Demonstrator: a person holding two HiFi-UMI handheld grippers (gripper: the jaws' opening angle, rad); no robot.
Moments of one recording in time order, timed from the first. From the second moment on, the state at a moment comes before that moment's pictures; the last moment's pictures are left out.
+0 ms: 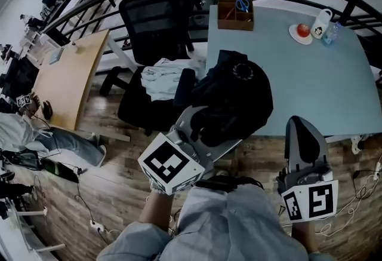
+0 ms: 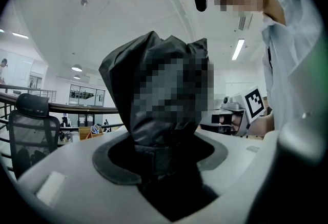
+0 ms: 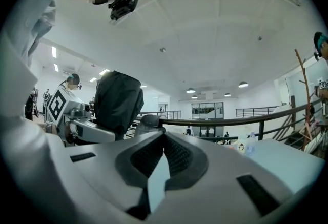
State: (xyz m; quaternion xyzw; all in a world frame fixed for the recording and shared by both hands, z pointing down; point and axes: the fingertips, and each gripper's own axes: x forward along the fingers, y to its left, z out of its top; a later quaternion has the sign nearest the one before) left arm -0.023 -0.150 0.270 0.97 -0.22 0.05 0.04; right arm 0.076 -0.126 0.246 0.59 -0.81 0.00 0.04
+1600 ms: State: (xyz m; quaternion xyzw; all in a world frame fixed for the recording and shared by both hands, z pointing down) left arm 0.004 -0.133 0.252 0.96 -0.27 0.04 0.04; right arm 0.110 -0.122 0.234 0.56 -0.83 -0.02 0.03
